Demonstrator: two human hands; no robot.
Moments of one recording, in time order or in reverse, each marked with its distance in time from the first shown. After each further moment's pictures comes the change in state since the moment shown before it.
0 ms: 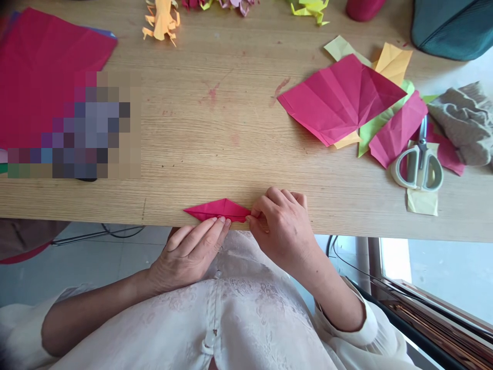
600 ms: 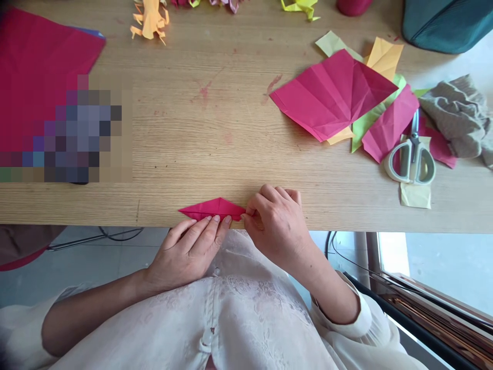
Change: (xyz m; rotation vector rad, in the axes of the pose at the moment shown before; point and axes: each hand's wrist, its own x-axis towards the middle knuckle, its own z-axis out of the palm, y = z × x) left_hand 0.013 -0.003 -0.004 0.015 -0.033 0.050; right_hand 0.002 -0.001 0.000 0.009 0.009 0.009
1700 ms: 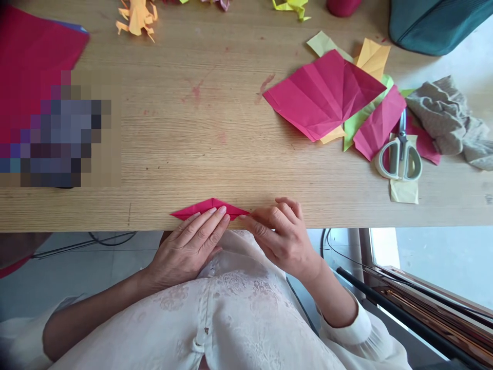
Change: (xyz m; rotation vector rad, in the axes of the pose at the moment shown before) left_hand -0.008 -0.001 0.017 -0.114 -0.090 -0.013; right_hand -0.041 0.034 0.016 -0.047 0.216 -0.336
